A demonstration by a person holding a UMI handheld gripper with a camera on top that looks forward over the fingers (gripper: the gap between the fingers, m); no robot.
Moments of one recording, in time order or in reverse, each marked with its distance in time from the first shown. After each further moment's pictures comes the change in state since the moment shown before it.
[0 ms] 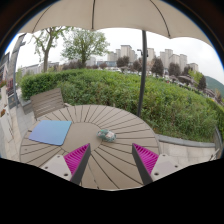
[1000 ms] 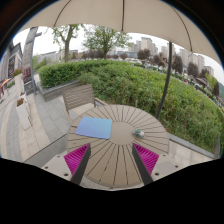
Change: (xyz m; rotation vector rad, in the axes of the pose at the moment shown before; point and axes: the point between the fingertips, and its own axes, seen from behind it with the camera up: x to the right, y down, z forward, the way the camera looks) arm -0.159 -0.080 -0.227 -0.120 -0.187 -0.111
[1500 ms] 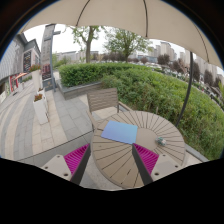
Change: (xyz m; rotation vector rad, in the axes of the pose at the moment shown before) arm -0.115 -0.024 -0.036 0.033 -0.200 -0.095
